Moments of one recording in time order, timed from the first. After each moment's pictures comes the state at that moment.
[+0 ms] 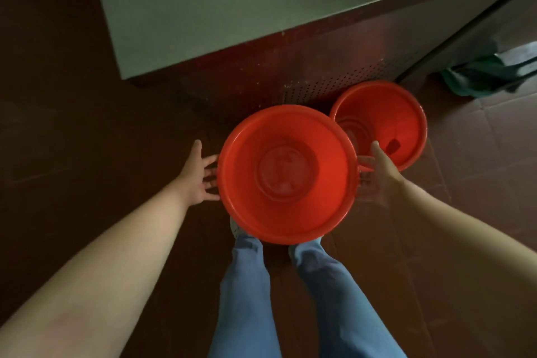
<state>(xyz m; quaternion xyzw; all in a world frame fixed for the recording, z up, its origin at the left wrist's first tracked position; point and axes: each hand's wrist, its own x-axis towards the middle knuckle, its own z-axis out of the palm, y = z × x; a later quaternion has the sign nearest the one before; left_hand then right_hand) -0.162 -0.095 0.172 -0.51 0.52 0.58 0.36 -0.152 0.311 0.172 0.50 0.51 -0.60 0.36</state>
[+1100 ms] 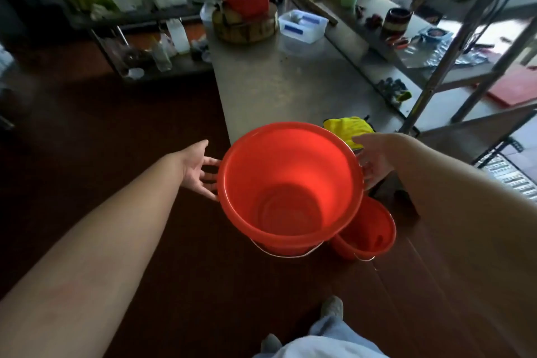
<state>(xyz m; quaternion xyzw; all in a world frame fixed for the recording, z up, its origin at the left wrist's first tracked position) -0.131 -0.195 0.668 -0.37 0.62 0.61 0.34 -0.162 0.218 0.669 0.36 0.65 -0.54 0.38</state>
